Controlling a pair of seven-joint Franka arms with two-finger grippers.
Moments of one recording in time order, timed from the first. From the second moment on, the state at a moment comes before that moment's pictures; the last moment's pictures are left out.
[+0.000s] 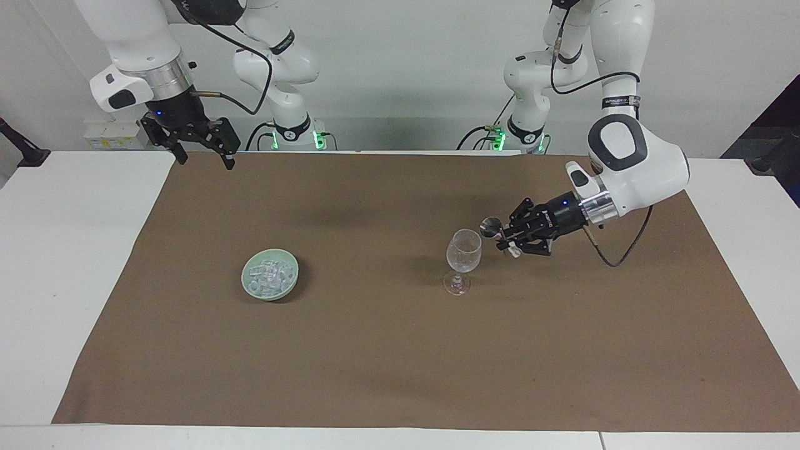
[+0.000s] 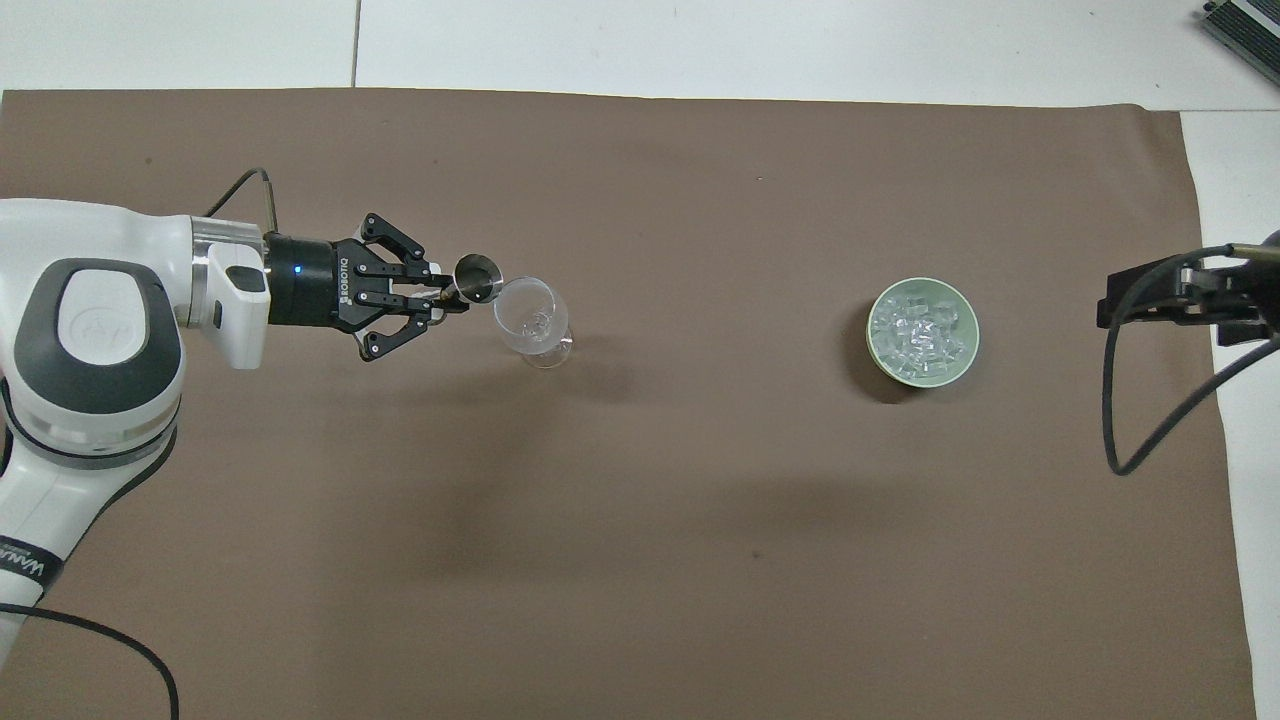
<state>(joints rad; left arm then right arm) 0.12 0.17 -0.30 -1.91 -0.99 2.04 1.91 0.01 0.00 0.00 -1.52 0.00 1.53 0.17</state>
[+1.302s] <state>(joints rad) 0.06 0.16 -0.30 -1.89 -0.81 2.10 1.72 0.01 0.00 0.00 -1.52 0.00 1.53 0.17</state>
